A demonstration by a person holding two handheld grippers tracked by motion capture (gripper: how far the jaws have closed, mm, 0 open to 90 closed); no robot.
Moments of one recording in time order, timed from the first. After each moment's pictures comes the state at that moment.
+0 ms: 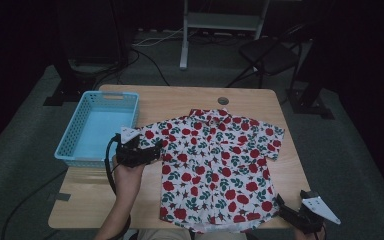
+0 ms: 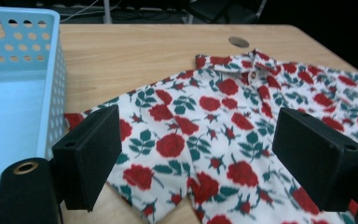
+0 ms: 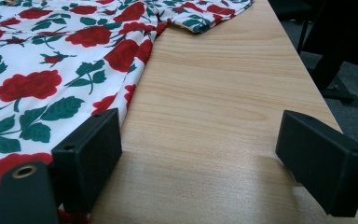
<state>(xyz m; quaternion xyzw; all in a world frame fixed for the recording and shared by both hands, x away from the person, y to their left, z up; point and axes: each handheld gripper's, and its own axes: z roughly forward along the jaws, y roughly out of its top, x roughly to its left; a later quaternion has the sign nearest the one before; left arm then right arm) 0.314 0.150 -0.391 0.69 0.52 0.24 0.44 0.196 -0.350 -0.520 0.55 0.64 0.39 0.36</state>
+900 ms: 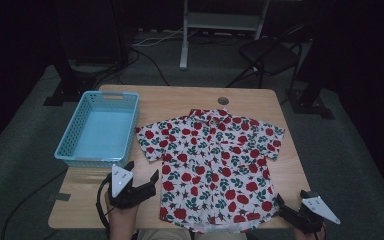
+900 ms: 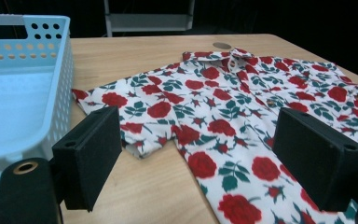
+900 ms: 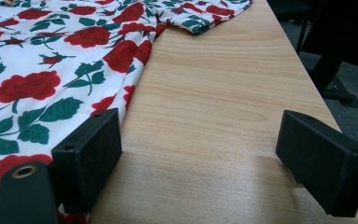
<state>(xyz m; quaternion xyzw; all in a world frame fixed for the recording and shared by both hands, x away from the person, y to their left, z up) 0.220 0.155 -0.430 0.67 0.48 0.30 0.49 0.197 -0.350 -0.521 0.55 0.64 0.39 0.36</state>
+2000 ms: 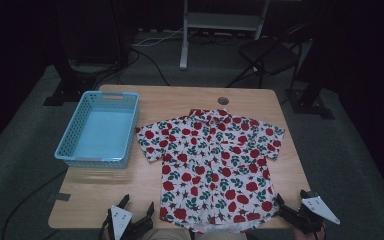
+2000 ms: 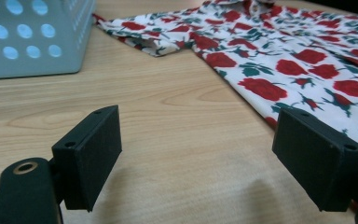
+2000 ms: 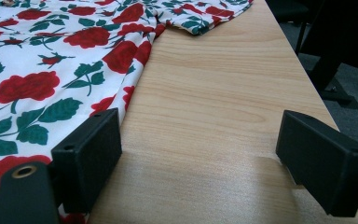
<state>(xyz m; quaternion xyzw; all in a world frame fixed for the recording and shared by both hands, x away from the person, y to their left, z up) 0.162 0.162 -0.525 0.65 0.49 0.34 0.47 0.197 -0.350 -0.521 0.55 0.64 0.39 0.36</state>
